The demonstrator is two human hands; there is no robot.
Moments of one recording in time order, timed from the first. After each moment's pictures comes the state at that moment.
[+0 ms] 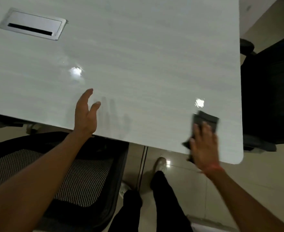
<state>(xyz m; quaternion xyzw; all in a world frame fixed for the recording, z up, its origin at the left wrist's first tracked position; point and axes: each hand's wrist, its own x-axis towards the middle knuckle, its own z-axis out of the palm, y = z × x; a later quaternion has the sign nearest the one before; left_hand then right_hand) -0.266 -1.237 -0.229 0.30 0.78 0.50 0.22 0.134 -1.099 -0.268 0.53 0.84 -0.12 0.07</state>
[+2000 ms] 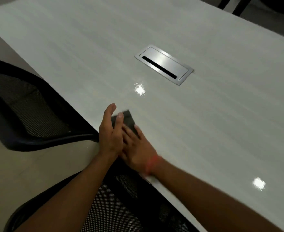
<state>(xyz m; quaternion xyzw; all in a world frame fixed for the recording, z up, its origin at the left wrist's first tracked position) -0.498 -1.328 -0.209 0.03 0.75 0.66 0.03 -0.441 -1.245 -0.282 -0.12 0.99 -0.09 0.02</state>
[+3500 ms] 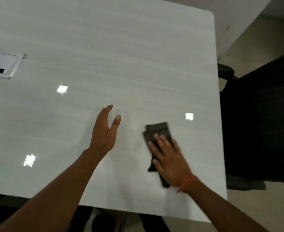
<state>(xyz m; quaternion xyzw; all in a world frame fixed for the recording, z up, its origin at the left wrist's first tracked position) -0.195 -1.031 -0.237 0.34 0.79 0.43 0.27 0.070 -0.970 -0.276 0.29 0.95 -0.06 0.04</state>
